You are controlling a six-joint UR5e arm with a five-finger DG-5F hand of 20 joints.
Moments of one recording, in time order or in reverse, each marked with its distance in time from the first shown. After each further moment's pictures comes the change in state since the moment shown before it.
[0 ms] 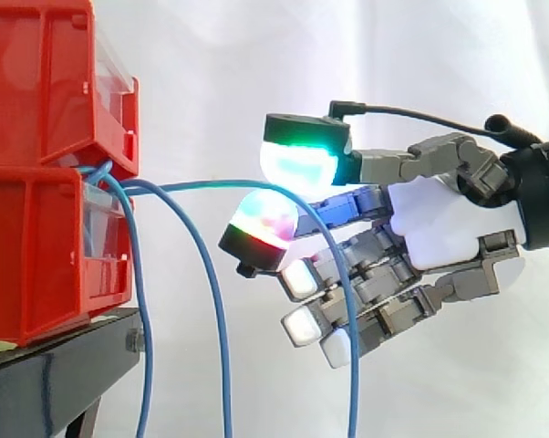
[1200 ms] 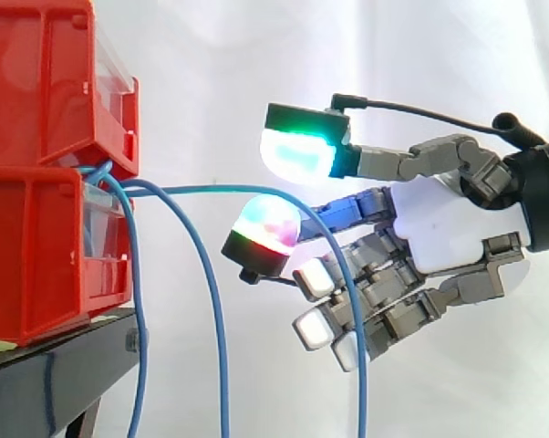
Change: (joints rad) arm 0.004 0.000 0.000 -0.013 0.003 0.000
